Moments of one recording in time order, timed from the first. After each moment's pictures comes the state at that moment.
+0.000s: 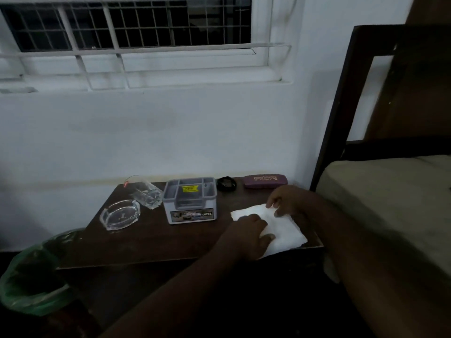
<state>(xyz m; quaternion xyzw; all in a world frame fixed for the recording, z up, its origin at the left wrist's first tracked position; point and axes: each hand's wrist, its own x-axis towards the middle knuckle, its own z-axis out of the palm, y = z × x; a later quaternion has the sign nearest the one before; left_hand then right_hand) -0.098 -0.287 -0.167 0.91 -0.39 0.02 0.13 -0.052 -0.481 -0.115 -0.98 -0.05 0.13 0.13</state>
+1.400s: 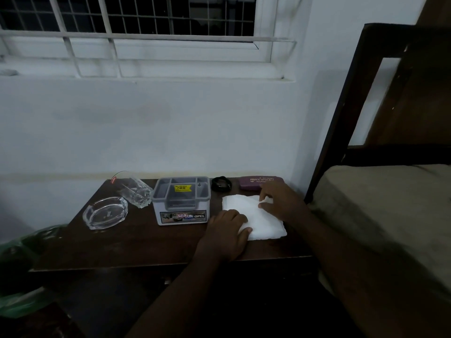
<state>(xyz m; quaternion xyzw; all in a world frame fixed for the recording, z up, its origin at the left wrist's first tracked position) -0.069 -0.266 -0.196 0.92 -0.32 0.11 0.21 -0.037 -0.479 -0.156 -0.97 -0.06 -0.13 0.19</state>
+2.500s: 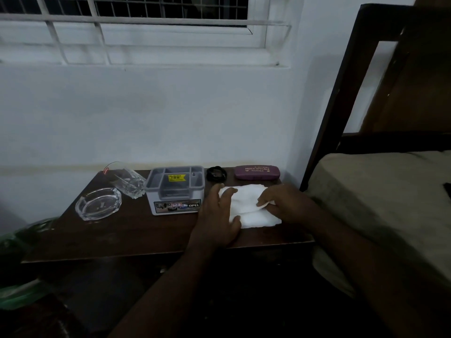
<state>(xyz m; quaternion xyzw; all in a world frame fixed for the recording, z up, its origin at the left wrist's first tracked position) -0.075 -0.267 -0.194 0.90 -0.26 0.18 0.29 -0.089 -0.491 -0.145 -0.95 -0.21 -0.11 0.19</state>
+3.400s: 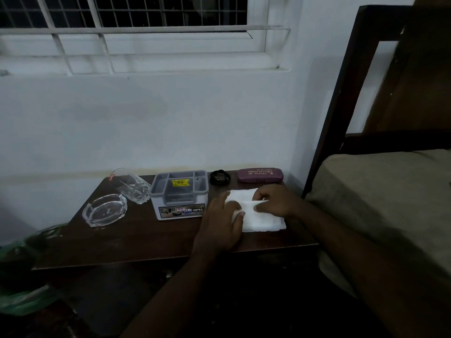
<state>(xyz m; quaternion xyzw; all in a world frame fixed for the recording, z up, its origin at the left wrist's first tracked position) -0.074 -0.265 -0.195 0.88 -0.29 0.23 0.31 -0.060 -0.466 -0.139 -0.96 -0.08 0.01 0.28</state>
